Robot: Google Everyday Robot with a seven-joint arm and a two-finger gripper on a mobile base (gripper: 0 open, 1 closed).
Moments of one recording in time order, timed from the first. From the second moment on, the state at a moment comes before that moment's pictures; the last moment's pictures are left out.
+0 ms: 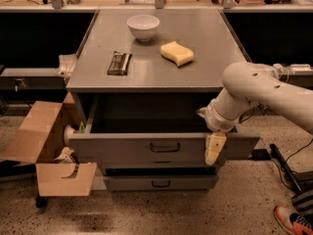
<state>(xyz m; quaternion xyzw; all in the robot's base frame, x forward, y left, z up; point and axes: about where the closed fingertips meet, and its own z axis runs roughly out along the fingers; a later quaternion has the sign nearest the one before) 0.552 -0.172 0.669 -0.70 0.69 0.07 0.13</state>
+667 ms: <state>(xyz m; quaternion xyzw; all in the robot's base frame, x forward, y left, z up) 0.508 -0.172 0.667 -0.72 0.69 0.09 0.09</state>
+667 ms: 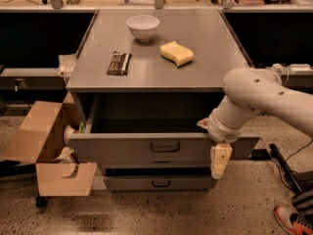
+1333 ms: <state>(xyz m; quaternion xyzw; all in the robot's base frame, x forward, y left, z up) 0.459 -0.181 0.676 -0.72 0.69 0.09 0.09</state>
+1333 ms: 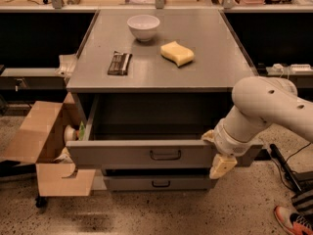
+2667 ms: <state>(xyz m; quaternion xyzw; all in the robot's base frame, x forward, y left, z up) 0.440 -0.194 0.690 -0.72 0.68 0.07 0.10</state>
